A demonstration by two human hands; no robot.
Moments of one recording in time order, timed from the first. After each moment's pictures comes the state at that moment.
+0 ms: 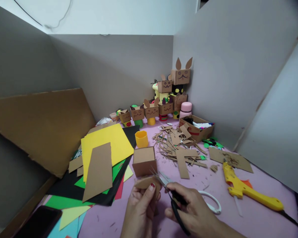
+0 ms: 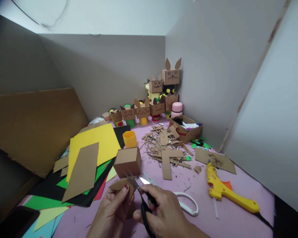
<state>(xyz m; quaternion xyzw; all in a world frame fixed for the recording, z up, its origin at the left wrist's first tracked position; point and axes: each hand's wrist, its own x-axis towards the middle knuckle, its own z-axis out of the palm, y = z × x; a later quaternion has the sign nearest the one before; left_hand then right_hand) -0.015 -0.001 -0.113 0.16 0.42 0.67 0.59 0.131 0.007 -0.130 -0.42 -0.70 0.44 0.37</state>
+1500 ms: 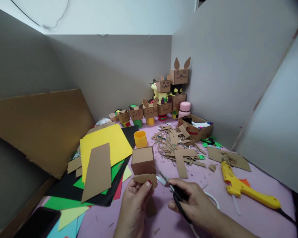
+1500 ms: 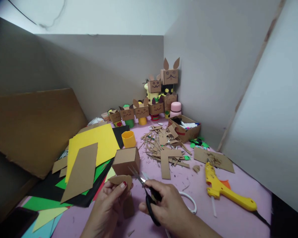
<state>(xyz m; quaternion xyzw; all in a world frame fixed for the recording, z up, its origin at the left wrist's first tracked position) -0.028 0.008 -0.109 0.24 0.44 0.64 0.58 0.142 0.019 -0.126 -0.41 -0.69 0.47 0.36</state>
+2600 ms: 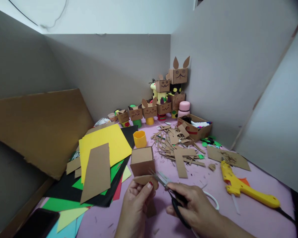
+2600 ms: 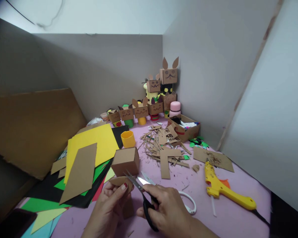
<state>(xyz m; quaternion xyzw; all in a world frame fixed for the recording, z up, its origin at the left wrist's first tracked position) -0.025 0.005 -0.107 0.25 0.42 0.63 0.60 0.143 0.012 -0.122 -0.43 -0.75 0.38 0.32</state>
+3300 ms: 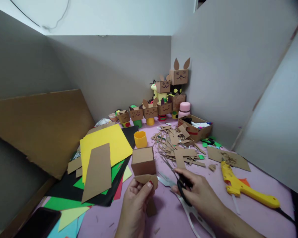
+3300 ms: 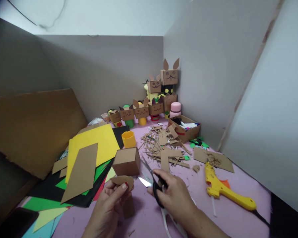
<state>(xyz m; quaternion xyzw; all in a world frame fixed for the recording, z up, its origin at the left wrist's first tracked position) -0.026 0.008 -0.106 0.26 0.46 0.62 0.58 0.156 0.032 -0.121 -0.53 -0.70 0.32 0.35</state>
